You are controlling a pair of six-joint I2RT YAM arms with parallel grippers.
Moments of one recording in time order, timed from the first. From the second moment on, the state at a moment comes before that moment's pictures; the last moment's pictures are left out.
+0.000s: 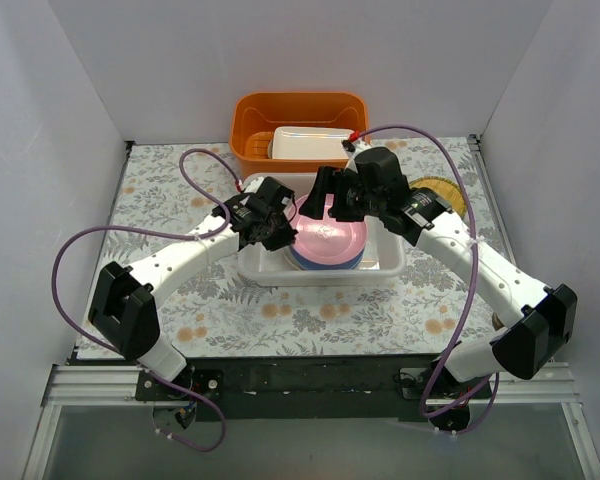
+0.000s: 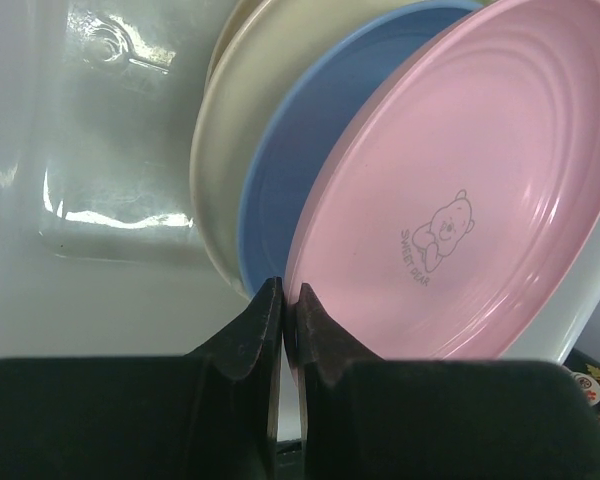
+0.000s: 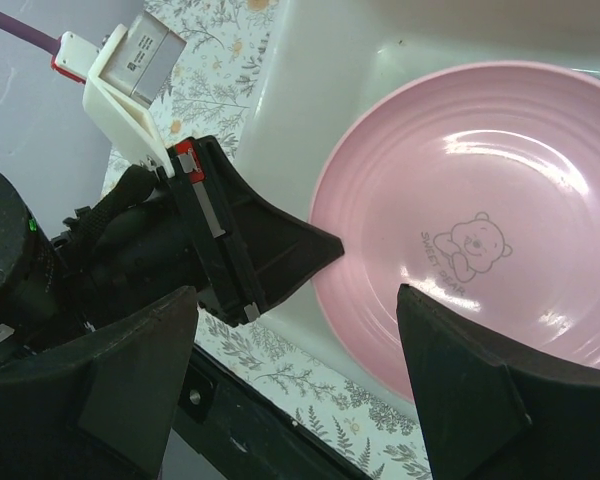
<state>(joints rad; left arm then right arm) -0.70 1.56 1.30 -0.68 -0.18 -1.08 0.70 1.41 1.41 -0.53 -0.14 0.62</state>
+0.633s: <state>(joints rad) -0.70 1.65 1.31 -0.68 -0.20 -1.07 0.68 1.41 1.39 -0.53 -0.17 0.62</state>
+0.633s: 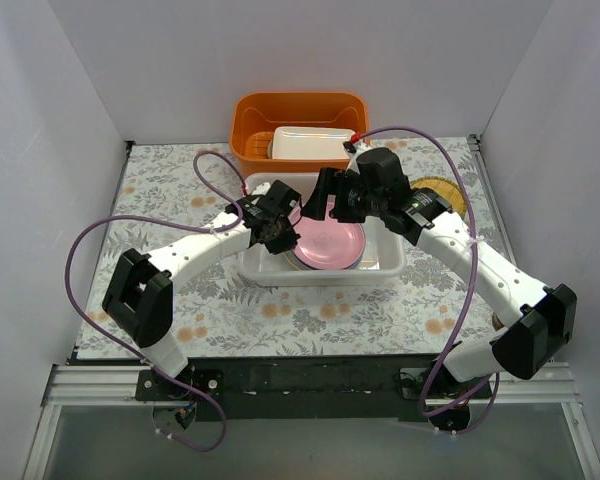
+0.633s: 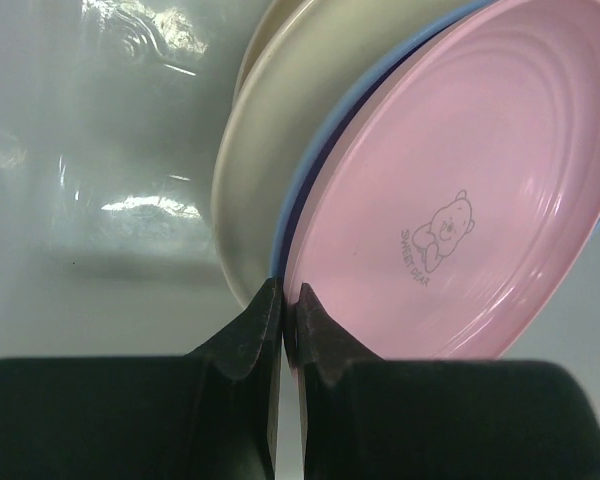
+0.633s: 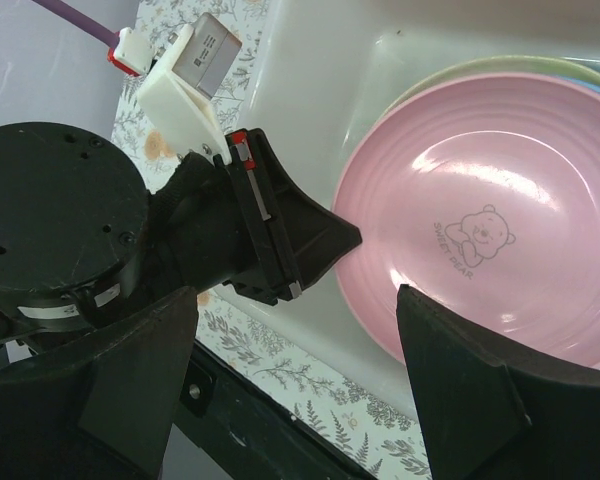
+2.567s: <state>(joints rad) -0.70 1.60 1.39 -0.70 -0.17 -1.02 0.05 1.27 1.08 -0.56 -0.33 0.50</state>
